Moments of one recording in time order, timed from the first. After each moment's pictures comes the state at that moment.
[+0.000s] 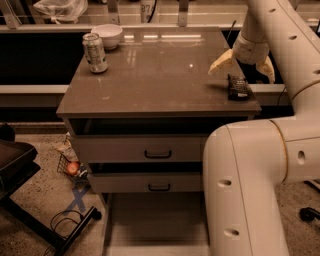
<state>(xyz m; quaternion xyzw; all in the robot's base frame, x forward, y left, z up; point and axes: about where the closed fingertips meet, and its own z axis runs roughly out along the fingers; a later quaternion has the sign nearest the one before) 0.718 -0.278 0.835 0.14 0.99 0.01 0.07</state>
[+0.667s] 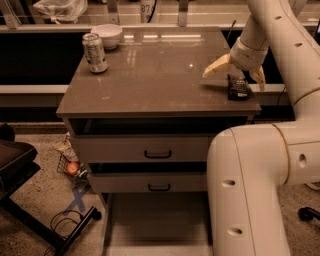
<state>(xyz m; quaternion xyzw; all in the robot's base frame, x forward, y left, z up) 0.717 -0.257 0.815 0.12 0.99 0.07 0.05</state>
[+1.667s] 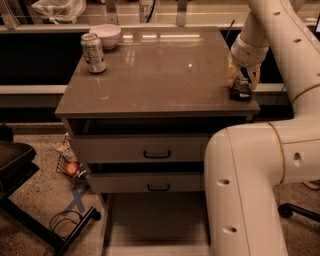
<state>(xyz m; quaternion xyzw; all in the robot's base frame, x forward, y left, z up) 0.718 -0.256 0.826 0.12 0.99 0.06 0.05</state>
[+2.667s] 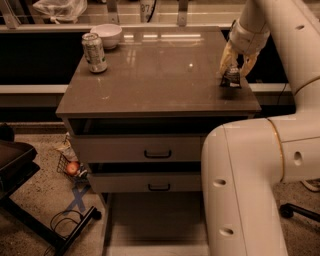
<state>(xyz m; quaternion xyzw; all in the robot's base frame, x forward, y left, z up) 0.721 -0.252 0.868 0.09 0.99 0.05 0.10</state>
